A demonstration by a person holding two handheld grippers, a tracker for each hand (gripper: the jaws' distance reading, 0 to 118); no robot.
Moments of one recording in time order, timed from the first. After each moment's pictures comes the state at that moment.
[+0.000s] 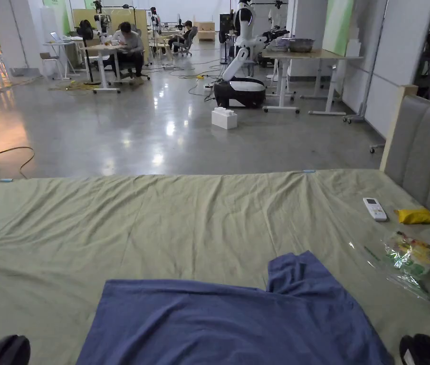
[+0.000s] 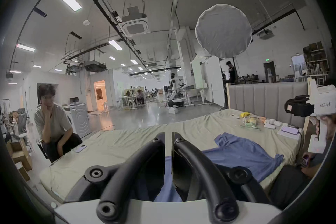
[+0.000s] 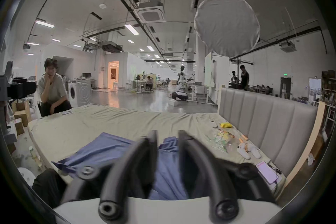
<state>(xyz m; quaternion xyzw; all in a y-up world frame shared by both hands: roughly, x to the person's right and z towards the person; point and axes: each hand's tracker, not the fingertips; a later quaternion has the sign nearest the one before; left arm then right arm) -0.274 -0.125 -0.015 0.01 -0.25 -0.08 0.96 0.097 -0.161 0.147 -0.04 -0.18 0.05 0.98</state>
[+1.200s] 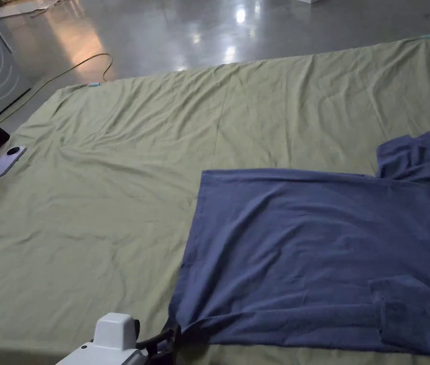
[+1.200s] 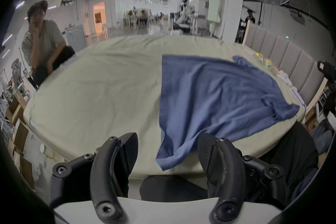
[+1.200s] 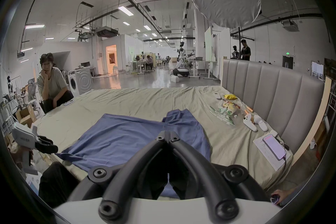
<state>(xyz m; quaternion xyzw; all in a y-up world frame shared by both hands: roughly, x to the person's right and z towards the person) -0.325 -0.326 -0.141 -0.38 -0.23 -0.08 0.89 0.120 -0.197 0.135 -0.14 -0.20 -0.03 0.97</state>
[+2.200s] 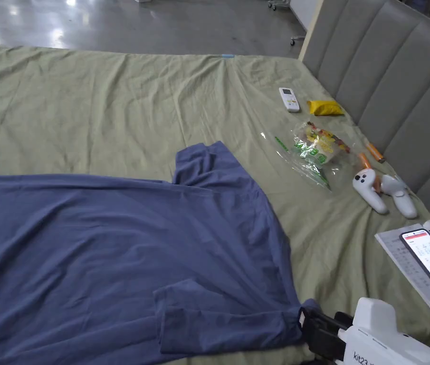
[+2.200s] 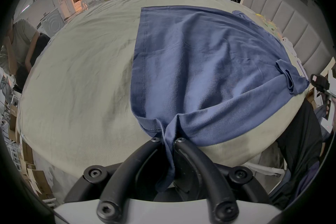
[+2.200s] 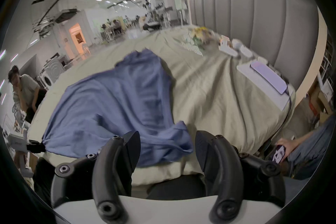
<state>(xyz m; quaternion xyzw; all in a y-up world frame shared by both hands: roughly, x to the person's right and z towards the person) -0.265 -0.352 -0.178 -0.49 -0.26 -0.15 0.82 0.246 -0.343 0.134 -0.36 -0.29 -0.20 0.87</state>
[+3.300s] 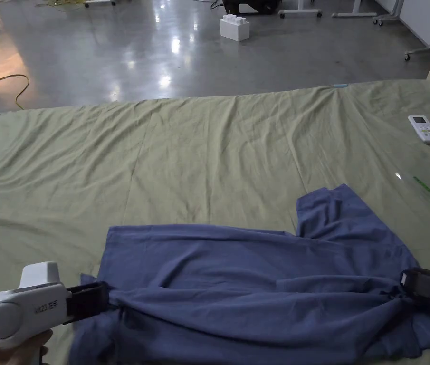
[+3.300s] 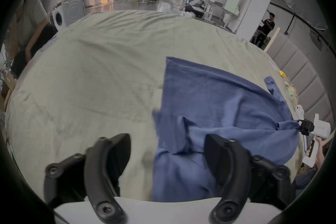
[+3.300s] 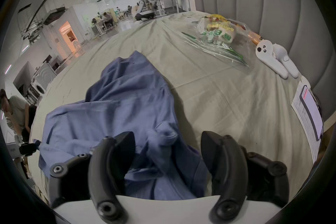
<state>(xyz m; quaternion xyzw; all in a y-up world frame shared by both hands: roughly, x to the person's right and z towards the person) -0.213 -0.327 -0.377 -0.43 -0.20 -0.03 0.88 0.338 -0.337 -0.067 -0.36 -0.29 -0.22 0.86</state>
